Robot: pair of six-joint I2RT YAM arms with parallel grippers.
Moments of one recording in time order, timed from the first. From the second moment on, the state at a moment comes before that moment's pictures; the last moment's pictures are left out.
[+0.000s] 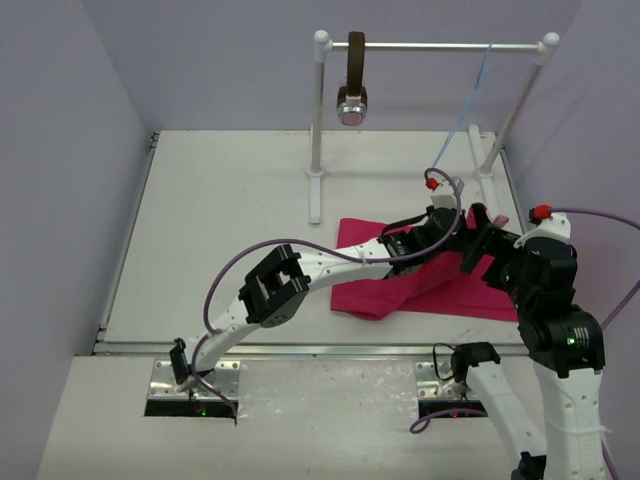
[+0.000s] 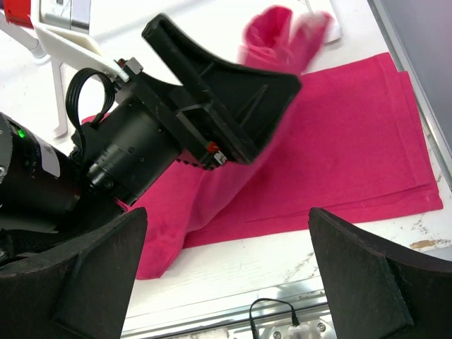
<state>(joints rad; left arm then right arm) -1.12 2.38 2.07 0.09 -0.26 -0.87 0.08 0.56 1.03 -1.00 0.21 0.35</state>
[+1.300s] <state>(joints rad) -0.67 2.03 1.16 0.08 0.20 -0.83 0.08 0.83 0.64 -0.73 -0.17 0.35</state>
